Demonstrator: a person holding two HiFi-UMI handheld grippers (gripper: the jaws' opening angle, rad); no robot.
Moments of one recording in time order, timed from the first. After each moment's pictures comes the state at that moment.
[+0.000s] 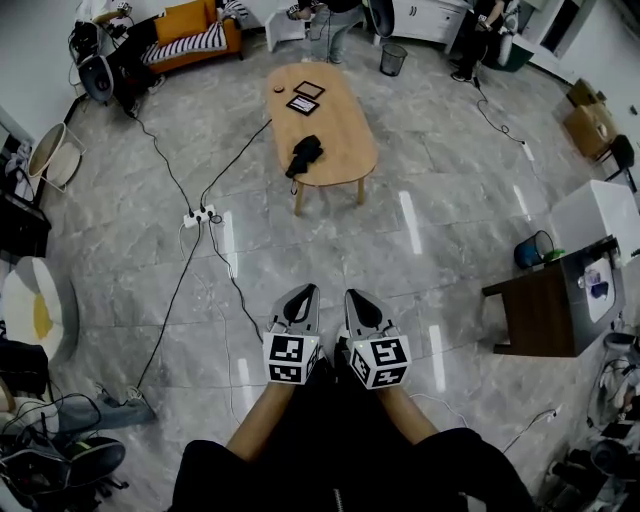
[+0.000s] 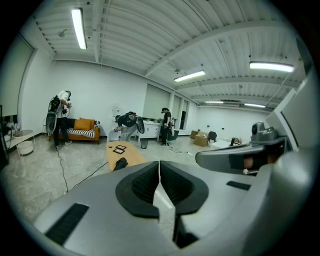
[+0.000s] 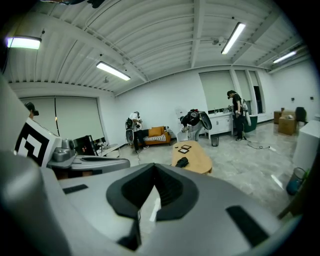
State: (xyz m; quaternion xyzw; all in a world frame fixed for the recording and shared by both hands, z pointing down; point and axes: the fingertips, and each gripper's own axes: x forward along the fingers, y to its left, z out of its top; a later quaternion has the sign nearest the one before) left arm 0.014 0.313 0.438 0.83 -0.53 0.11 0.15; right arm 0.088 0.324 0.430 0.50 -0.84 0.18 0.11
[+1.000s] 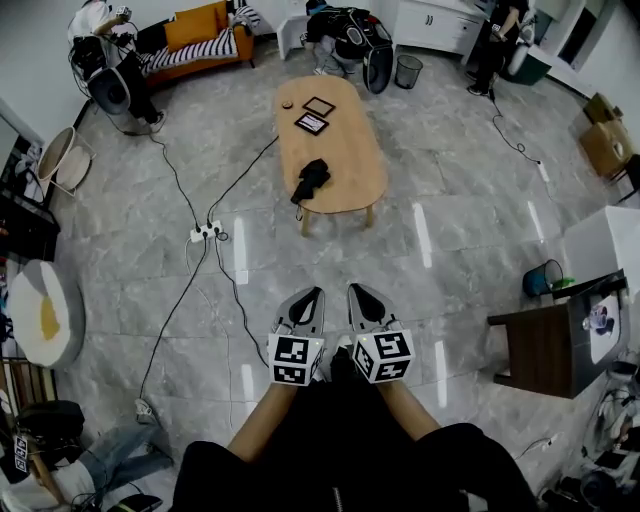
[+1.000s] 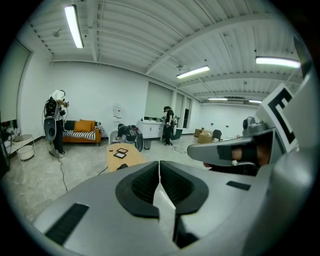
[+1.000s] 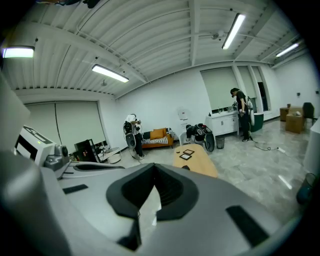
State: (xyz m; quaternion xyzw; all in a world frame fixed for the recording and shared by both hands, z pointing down) left arm 0.037 0.197 0.430 0.82 -0.54 0.13 0.16; right arm 0.106 0.186 0.414 0.48 -0.85 0.19 0.09
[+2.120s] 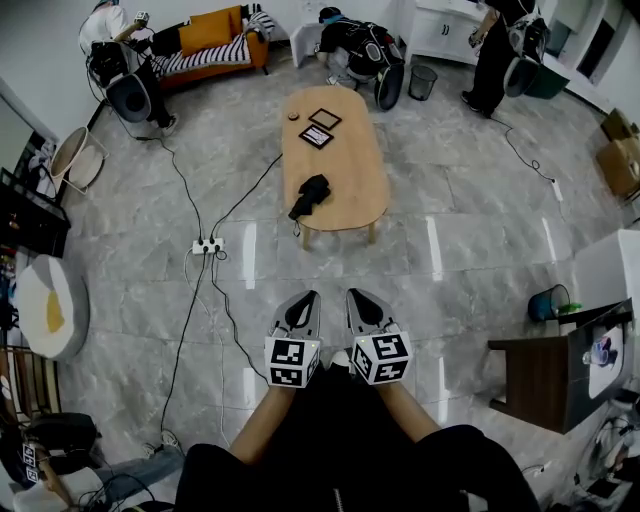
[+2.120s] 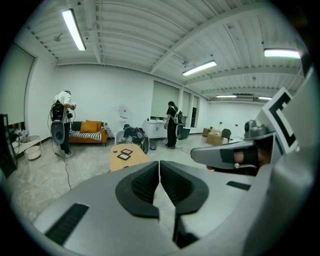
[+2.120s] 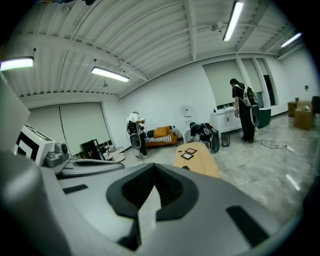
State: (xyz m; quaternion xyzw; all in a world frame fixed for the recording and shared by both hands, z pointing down) left arm 0.074 0.134 0.432 0.79 -0.58 0.13 0.15; right arm 0.150 0.120 0.427 0.44 -0.87 0.20 0.09
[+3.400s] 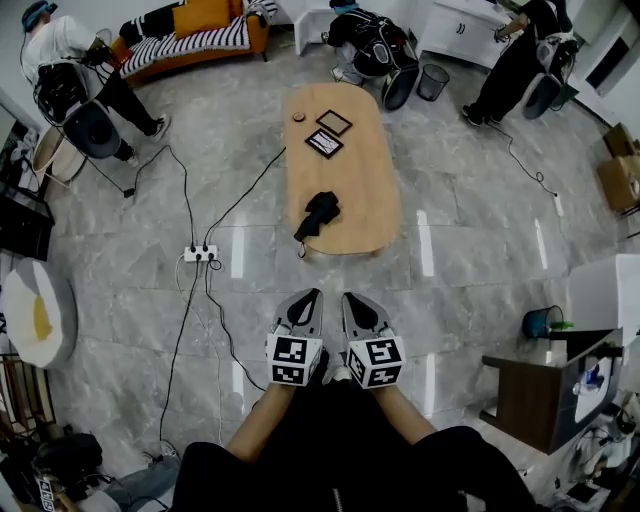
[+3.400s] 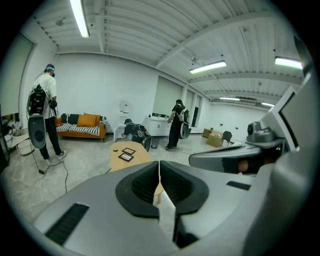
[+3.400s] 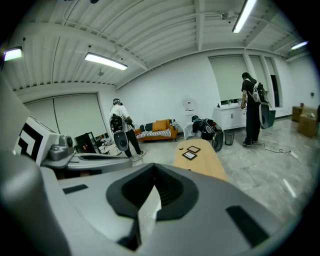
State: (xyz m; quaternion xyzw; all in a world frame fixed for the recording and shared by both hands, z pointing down) left arm 0.002 -0.006 0.464 0.79 -0.56 0.13 0.19; right arm 0.064 -0.008 0.457 0.44 -0.86 0.21 0.14
